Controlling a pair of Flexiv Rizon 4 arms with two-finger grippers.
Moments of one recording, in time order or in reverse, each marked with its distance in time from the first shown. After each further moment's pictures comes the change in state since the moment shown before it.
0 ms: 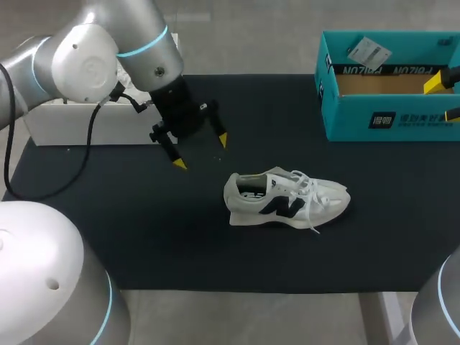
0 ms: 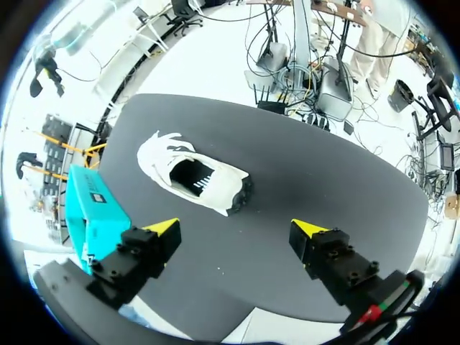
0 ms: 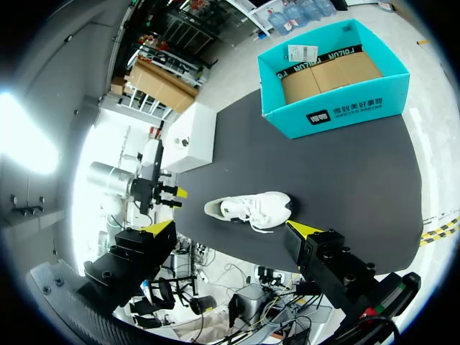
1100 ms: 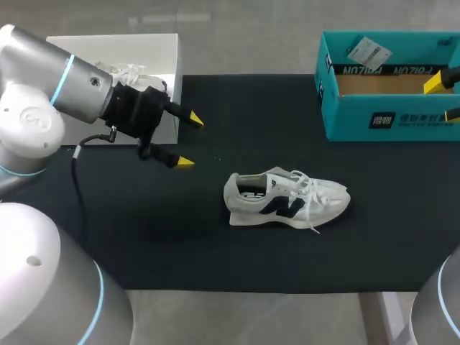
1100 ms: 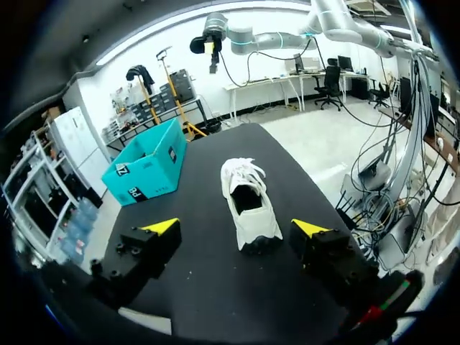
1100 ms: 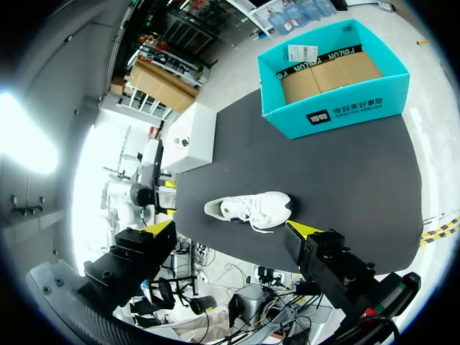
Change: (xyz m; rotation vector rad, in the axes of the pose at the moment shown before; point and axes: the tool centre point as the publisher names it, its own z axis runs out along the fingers) left arm 0.010 -0.002 -0.023 0.422 -0.484 -0.825; right arm 0.000 0.000 0.000 0.000 0.000 0.000
